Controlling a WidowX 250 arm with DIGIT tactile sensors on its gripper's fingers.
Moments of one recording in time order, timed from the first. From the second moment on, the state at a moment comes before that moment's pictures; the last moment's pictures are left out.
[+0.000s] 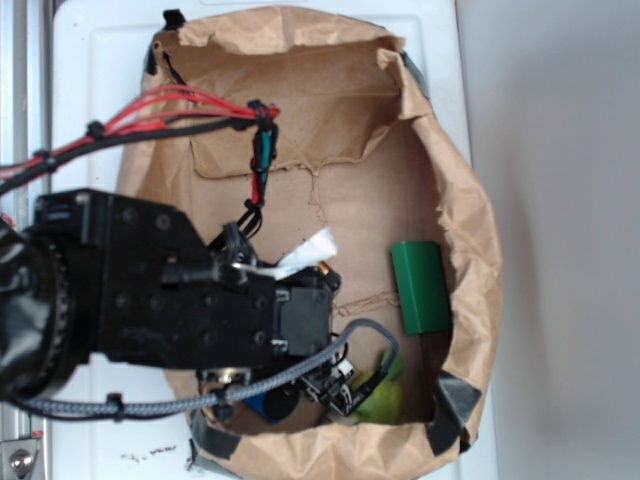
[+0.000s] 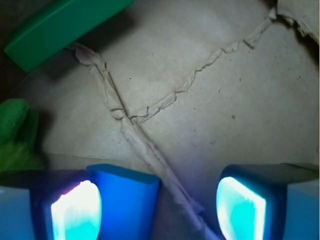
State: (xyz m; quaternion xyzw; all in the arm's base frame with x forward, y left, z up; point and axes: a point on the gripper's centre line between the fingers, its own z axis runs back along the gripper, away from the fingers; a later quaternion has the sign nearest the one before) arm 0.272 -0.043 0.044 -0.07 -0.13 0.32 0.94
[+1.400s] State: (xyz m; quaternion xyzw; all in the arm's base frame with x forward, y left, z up) arm 0.247 -0.070 0.071 -0.14 -0.04 0.31 0.94
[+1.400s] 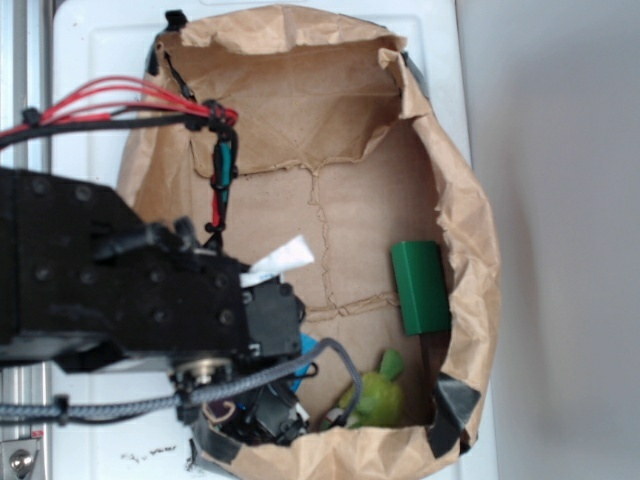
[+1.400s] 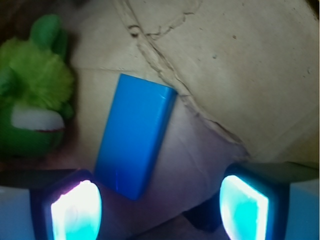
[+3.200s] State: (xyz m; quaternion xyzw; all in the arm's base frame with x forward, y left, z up) arm 0.248 -0.084 0.013 -0.09 -0.05 0.32 0.94
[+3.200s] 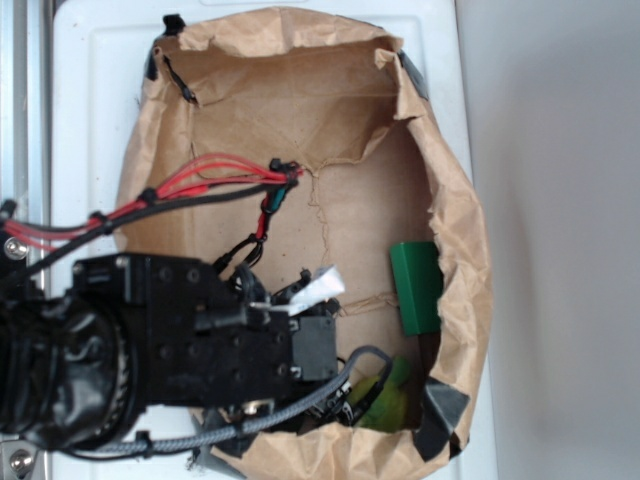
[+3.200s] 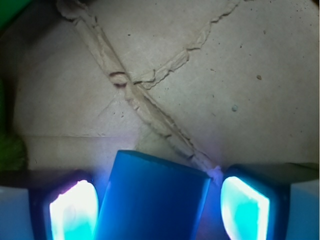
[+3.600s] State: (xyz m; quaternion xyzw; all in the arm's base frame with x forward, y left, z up) arm 0.243 -0.084 0.011 -0.07 -0.03 0.38 0.92
